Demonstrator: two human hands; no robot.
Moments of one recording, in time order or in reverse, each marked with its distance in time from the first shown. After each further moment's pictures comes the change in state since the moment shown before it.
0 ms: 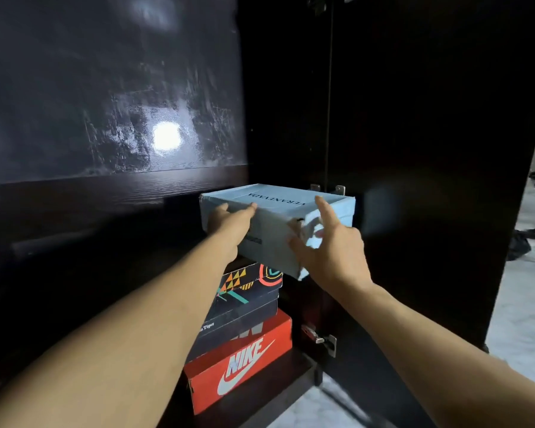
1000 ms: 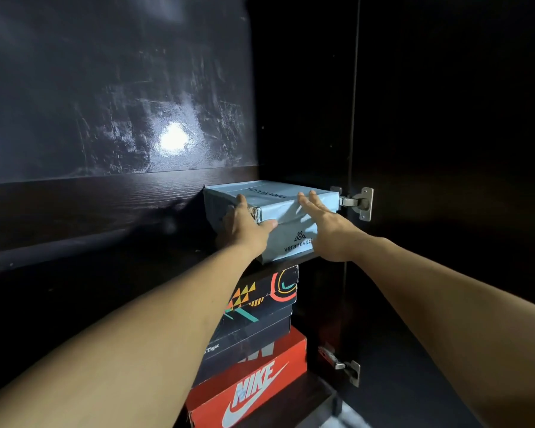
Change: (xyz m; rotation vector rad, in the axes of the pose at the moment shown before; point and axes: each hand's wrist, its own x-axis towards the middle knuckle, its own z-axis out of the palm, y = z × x) left_hand 0.053 -0.023 0.020 0.587 0.012 0.336; right_hand 0.116 0.043 0.057 -0.233 -0.480 -0.135
